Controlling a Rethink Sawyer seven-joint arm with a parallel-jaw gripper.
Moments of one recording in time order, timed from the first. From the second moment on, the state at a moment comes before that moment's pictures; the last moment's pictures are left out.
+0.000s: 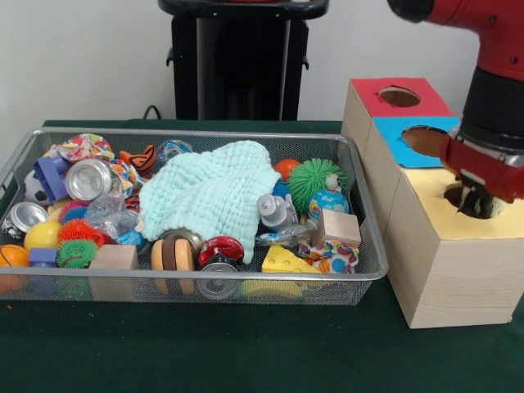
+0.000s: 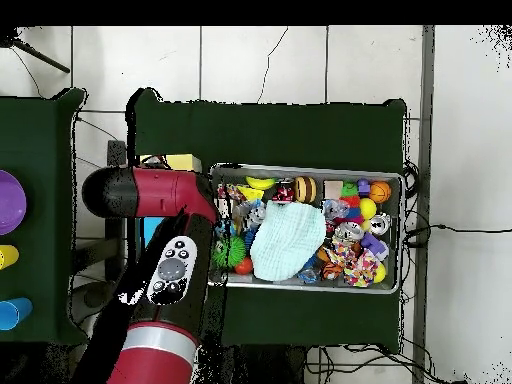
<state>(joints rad) 0.29 -0.32 -0.30 1.25 0.30 0.52 2.81</state>
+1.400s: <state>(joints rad) 0.32 -0.30 -0.37 1.14 0.31 0.76 2.81</state>
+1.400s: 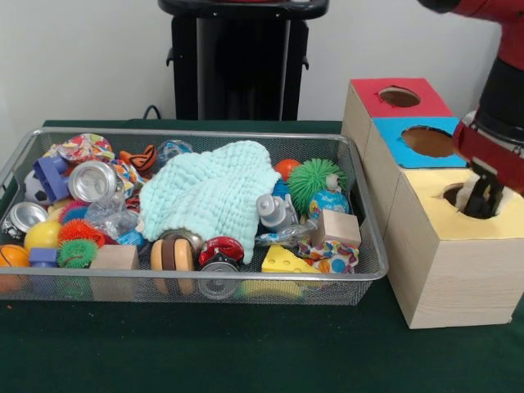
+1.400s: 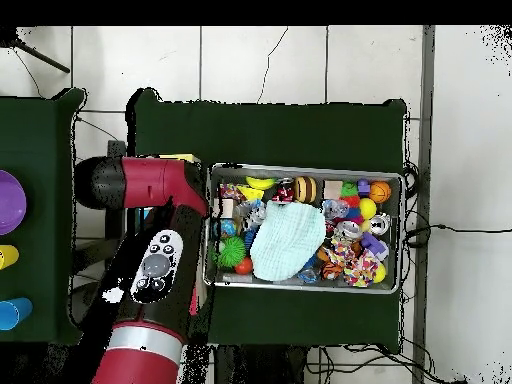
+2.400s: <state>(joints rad) 0.30 -0.40 -0.43 0.97 0.35 0.96 2.81</state>
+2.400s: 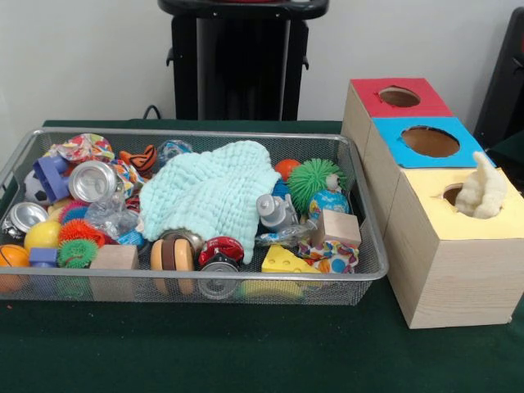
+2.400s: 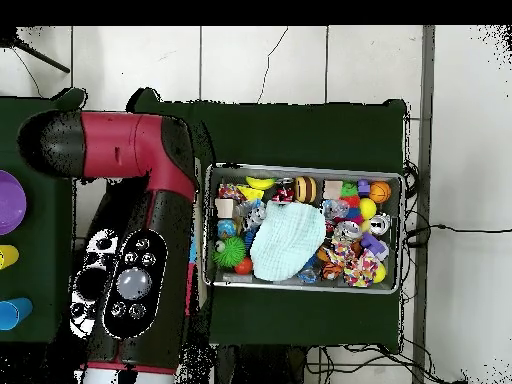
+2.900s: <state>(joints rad) 0.25 -0.42 -0.43 0.96 0.35 0.97 2.81</state>
